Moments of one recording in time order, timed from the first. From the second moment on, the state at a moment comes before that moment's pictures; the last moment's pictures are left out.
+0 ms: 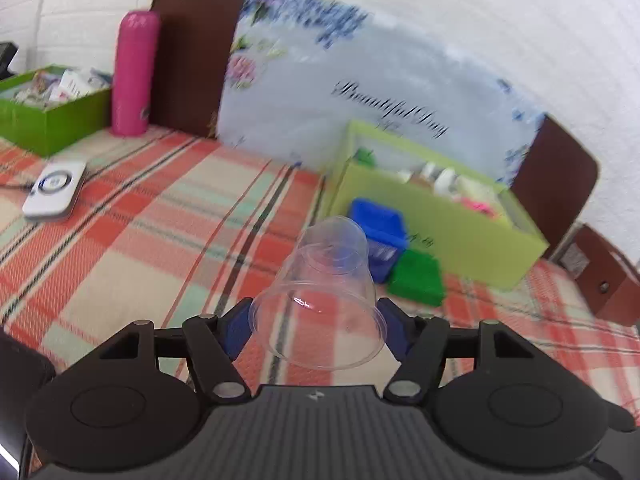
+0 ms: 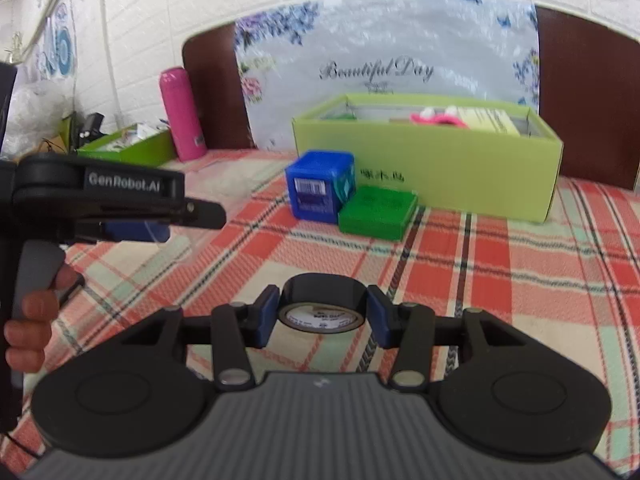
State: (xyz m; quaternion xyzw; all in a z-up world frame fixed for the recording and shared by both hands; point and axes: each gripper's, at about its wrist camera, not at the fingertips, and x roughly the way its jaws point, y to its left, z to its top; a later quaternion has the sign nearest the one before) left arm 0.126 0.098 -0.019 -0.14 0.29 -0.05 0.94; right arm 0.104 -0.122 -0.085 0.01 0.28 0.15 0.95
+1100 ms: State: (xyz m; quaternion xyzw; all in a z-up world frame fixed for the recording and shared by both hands) left arm 0.300 0.018 0.062 -0.09 0.24 -0.13 0.96; right arm 0.292 -0.196 -0.016 -0.03 0.16 0.06 0.98
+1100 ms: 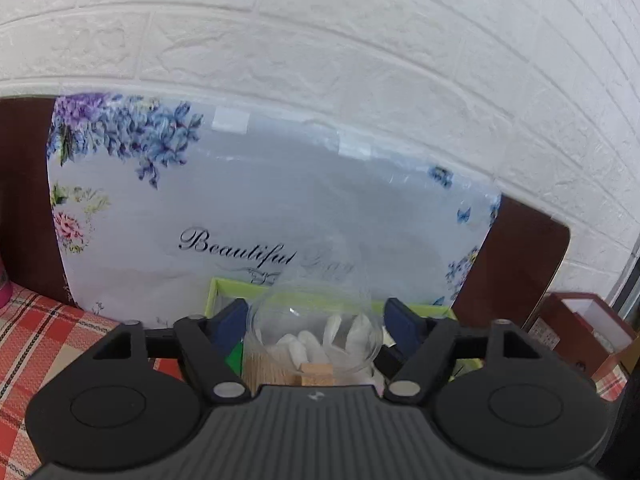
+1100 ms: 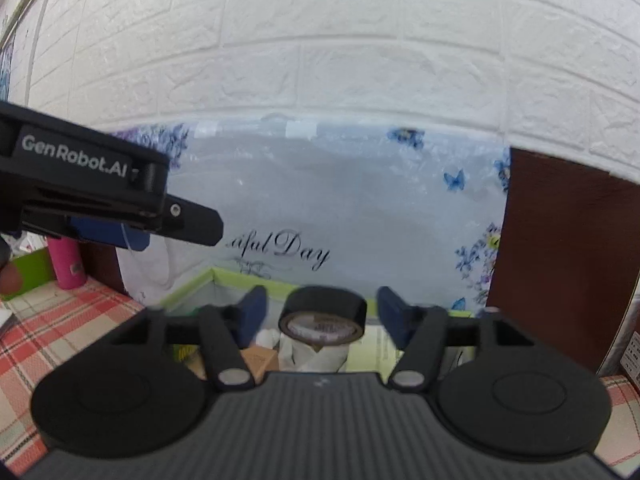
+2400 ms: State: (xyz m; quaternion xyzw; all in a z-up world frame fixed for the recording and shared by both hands) left arm 0.141 0.023 0.039 -0.04 0.29 -0.04 0.96; right arm 0.118 -0.205 -0.030 0.05 0.18 0.03 0.98
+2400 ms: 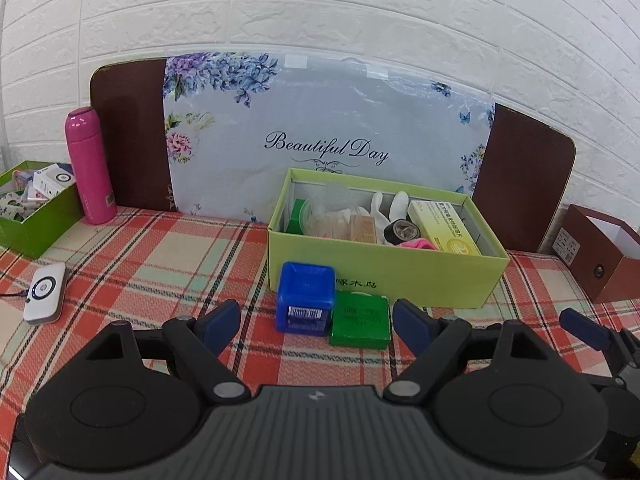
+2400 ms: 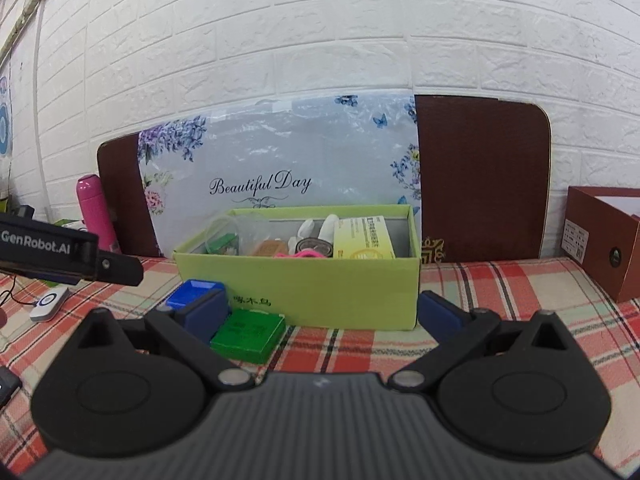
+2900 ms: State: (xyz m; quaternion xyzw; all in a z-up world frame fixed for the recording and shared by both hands) left arm 0.123 0.046 -0.002 -0.06 0.32 -0.01 0.95; right arm 0.091 -0.188 -0.068 0.04 0.23 0.04 0.97
